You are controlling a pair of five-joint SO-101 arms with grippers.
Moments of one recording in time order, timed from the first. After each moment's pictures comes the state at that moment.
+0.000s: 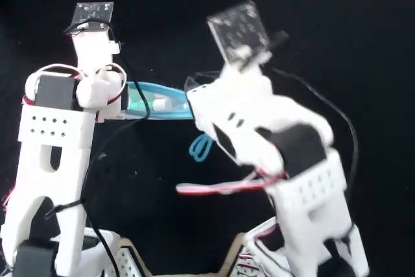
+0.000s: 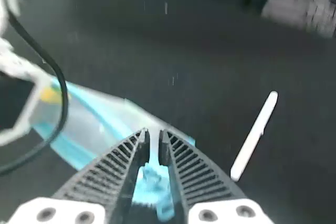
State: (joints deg) left arm 3.0 -15.1 6.3 86.0 5.4; right arm -29.1 -31.8 0.0 83.6 -4.4
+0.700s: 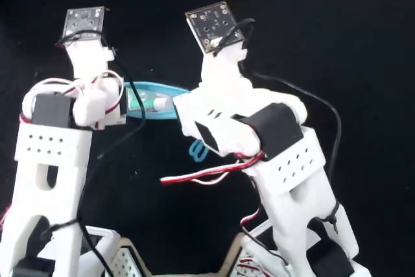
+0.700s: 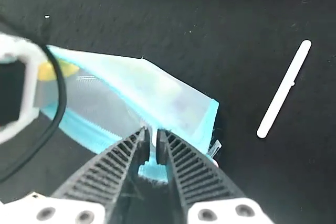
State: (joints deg) left arm 2.3 -25.8 17.3 78.2 7.5; right arm -32.6 -26.8 -1.6 88.2 -12.1
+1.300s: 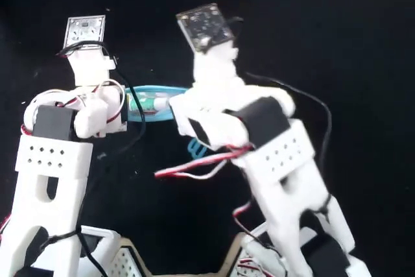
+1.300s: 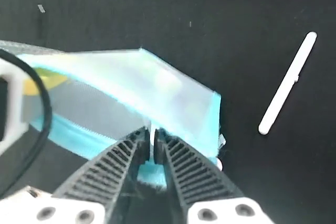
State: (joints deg) left arm 3.4 -29.0 21.8 76.4 7.5; right arm -32.8 -22.1 -0.6 88.2 -11.2
